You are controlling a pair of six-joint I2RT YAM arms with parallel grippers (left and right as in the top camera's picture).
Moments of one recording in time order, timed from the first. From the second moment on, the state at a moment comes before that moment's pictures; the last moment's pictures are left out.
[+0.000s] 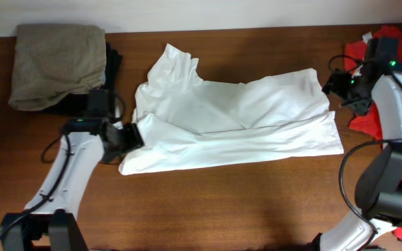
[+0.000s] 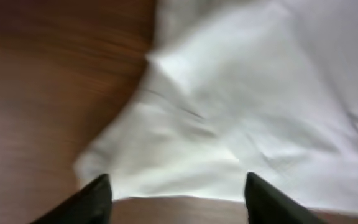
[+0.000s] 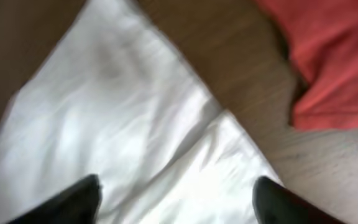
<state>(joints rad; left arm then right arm) -0.08 1.56 1.07 -0.82 0.11 -0.41 -0.30 1.91 1.63 -0.98 -0.15 0.31</state>
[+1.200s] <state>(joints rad) -0.50 1.90 1.07 -0.24 0.44 -0.55 -0.07 1.90 1.25 -0.91 -0.28 0.28</state>
